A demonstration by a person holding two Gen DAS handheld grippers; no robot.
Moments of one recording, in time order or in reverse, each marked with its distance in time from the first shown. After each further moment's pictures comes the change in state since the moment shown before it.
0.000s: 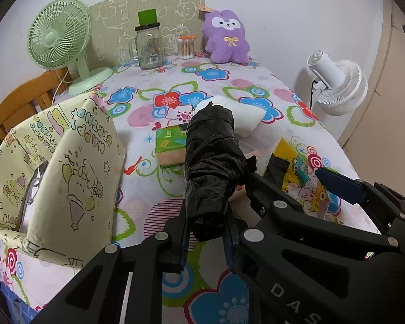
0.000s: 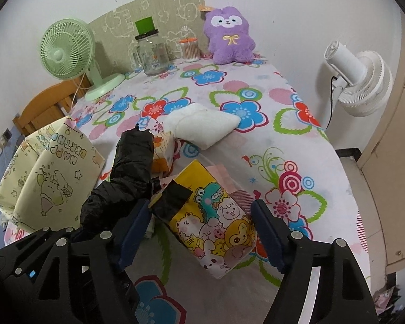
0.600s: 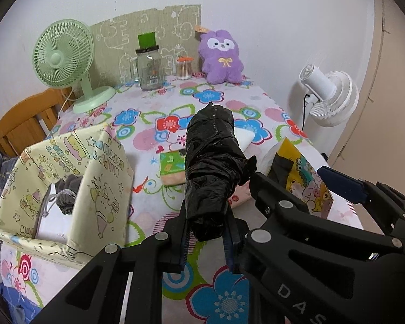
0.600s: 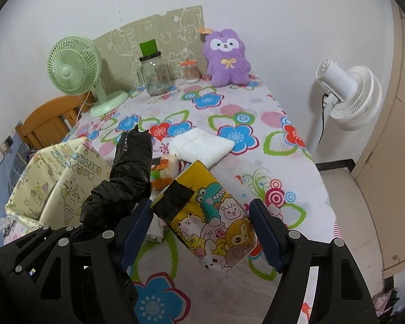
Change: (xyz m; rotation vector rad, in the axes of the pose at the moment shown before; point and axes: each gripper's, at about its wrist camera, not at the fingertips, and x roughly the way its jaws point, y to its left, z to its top) left arm -0.038 -0.003 0.011 0.020 -0.074 -0.004; right arm -0.046 0.005 0.009 -0.004 -0.081 -0.015
